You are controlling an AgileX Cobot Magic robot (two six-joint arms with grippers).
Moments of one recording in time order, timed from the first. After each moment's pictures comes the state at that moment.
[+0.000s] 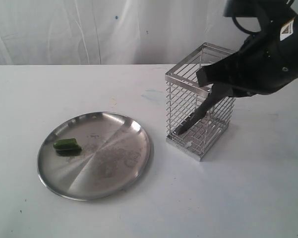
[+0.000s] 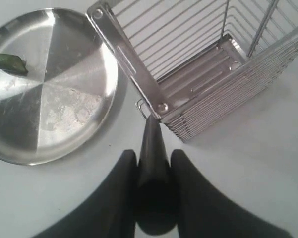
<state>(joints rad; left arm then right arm) -0.01 0.00 0.02 0.03 0.40 0.00 0.44 1.28 -1.12 0.09 0.83 0.08</state>
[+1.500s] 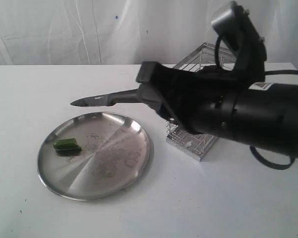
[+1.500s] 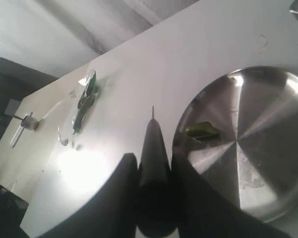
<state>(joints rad) -0.01 0.00 0.02 0.03 0.40 0.00 0.83 1.14 -0.74 1.08 0.01 -0.24</state>
